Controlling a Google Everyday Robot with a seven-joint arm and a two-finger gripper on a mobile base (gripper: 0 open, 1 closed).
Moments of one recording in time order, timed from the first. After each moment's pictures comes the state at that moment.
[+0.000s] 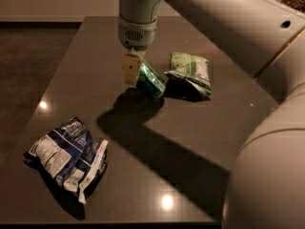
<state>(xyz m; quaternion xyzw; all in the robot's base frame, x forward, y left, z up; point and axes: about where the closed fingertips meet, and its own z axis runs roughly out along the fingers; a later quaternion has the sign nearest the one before) 0.585 0.044 0.907 -0.66 0.75 0.03 0.08</state>
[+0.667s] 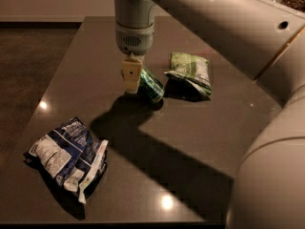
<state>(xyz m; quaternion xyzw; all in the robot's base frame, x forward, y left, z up) 0.573 0.041 0.900 -0.68 0.73 0.01 0.06</state>
